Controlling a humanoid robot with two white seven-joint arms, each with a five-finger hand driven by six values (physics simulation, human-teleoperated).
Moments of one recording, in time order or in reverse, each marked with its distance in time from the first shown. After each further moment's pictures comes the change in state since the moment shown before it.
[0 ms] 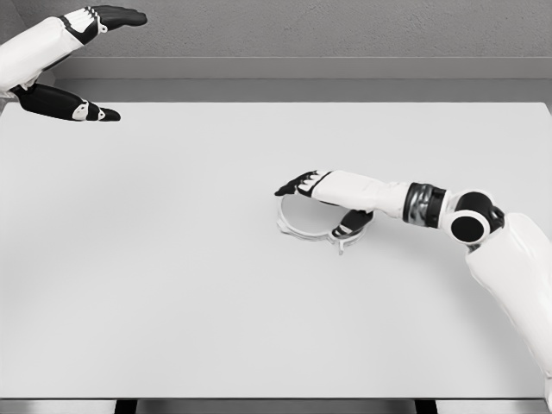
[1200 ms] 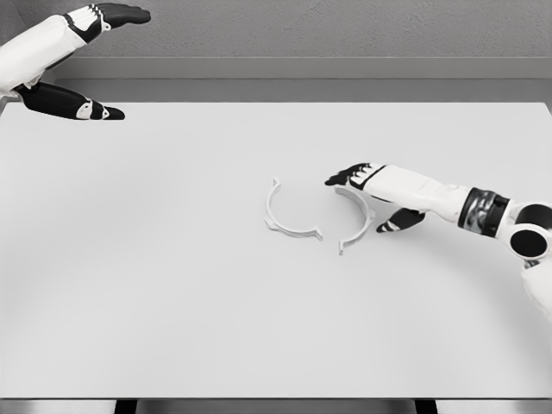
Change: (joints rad) left arm -0.005 -0.013 0.000 -0.006 0.004 0.000 0.000; right arm 0.130 -0.113 -0.180 -0.111 -0.001 0.000 0.000
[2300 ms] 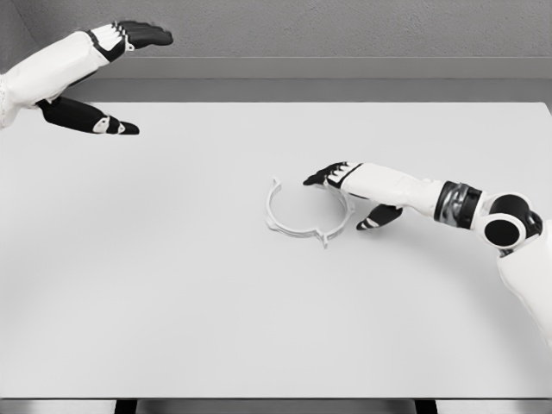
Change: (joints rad) left arm 0.017 -0.004 -0.041 -0.040 -0.025 0.000 0.000; right arm -0.080 0.054 0.079 0.062 0.001 0.000 0.000
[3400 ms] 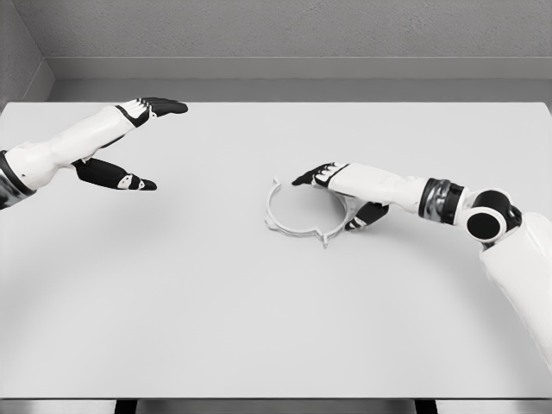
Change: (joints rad) left arm 0.170 -0.071 0.020 0.053 -0.055 0.000 0.000; right arm -0.044 0.044 0.042 0.077 0.002 0.000 0.000
